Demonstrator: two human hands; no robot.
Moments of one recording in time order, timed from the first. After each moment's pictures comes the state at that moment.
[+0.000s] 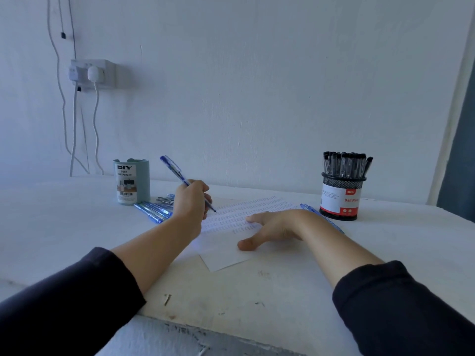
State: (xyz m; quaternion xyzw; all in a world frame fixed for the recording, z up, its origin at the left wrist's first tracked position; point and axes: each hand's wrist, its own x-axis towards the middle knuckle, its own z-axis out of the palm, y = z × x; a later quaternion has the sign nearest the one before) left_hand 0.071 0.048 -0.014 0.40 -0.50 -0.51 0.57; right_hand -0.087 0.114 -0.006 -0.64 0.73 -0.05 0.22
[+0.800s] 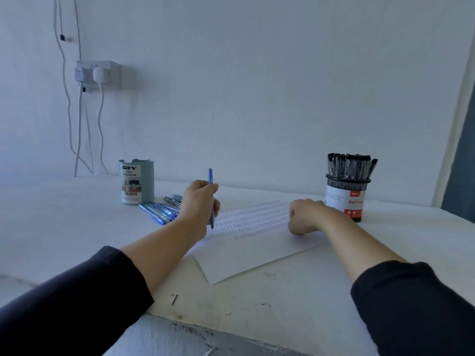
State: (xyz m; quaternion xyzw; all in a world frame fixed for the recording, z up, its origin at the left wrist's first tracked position) left_hand 0.072 0.046 -0.016 0.39 -0.55 -0.50 0.55; right_hand -0.126 0.110 -0.005 -0.55 0.84 -0.04 0.02
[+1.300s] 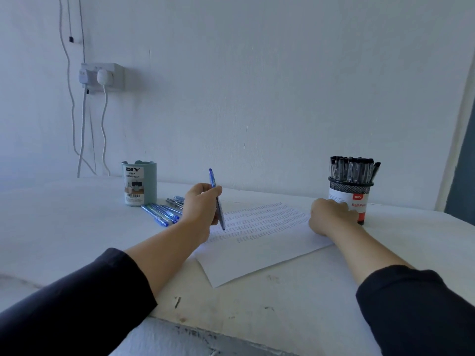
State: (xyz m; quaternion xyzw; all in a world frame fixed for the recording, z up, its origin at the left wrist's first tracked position) left_hand 0.072 0.045 -0.018 0.39 -0.54 -0.50 0.55; right_hand -0.150 0.112 -0.015 -0.45 0.88 -0.09 -0.09
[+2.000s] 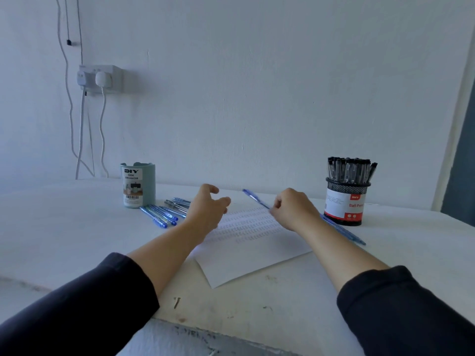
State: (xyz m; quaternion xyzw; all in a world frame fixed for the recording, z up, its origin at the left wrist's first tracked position) left_hand 0.070 0.038 -0.022 0.44 -0.66 -0.41 0.46; right_hand -0.100 0.098 -0.008 -0.56 0.77 -0.29 -0.04
